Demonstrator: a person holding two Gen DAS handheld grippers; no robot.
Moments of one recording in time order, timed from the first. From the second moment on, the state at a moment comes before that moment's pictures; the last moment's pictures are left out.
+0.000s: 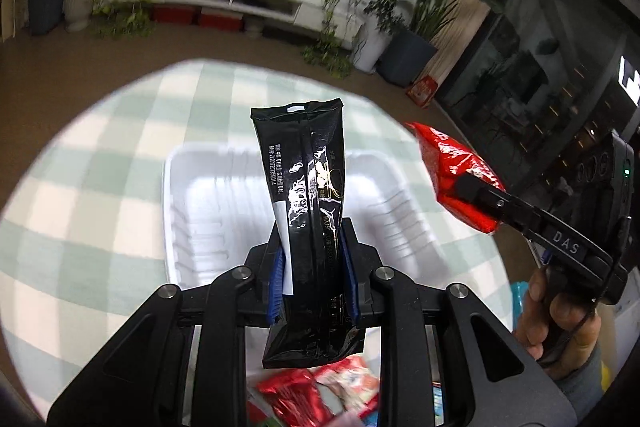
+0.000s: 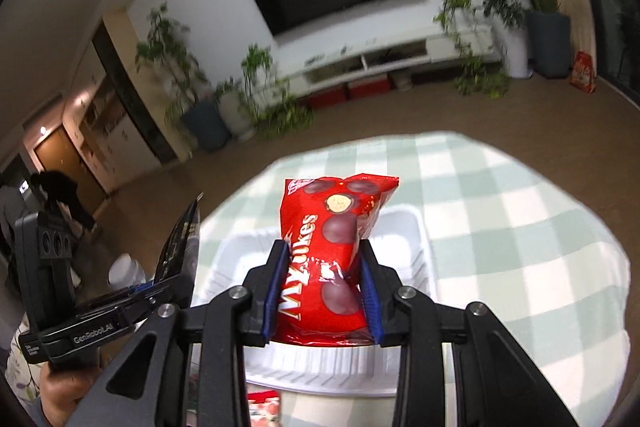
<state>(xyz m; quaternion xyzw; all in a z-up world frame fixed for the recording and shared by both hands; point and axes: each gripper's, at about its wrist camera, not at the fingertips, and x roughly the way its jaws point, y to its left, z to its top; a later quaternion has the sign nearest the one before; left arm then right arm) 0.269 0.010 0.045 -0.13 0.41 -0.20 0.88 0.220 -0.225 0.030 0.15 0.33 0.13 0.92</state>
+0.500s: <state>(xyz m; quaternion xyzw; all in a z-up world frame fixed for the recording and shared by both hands) 0.291 0.015 -0.014 -0.08 0.45 -0.16 0.87 0.250 -0.218 -0.036 0.13 0.43 0.11 0.89</state>
